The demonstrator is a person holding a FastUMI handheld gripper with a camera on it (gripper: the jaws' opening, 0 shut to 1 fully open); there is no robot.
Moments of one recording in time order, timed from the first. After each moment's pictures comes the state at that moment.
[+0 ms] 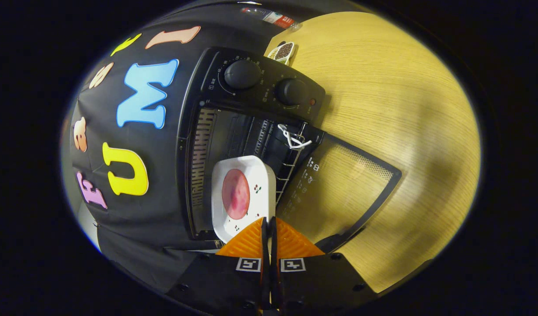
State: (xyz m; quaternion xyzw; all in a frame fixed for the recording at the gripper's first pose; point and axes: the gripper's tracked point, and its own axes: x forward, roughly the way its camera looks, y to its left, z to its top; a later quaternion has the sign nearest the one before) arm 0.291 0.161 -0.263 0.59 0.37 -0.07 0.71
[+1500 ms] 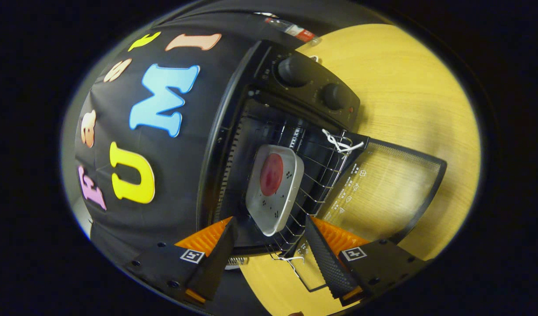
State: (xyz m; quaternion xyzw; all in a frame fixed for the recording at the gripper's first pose) arm 0.315 0.185 -0.235 0.51 0.32 -0.05 0.79
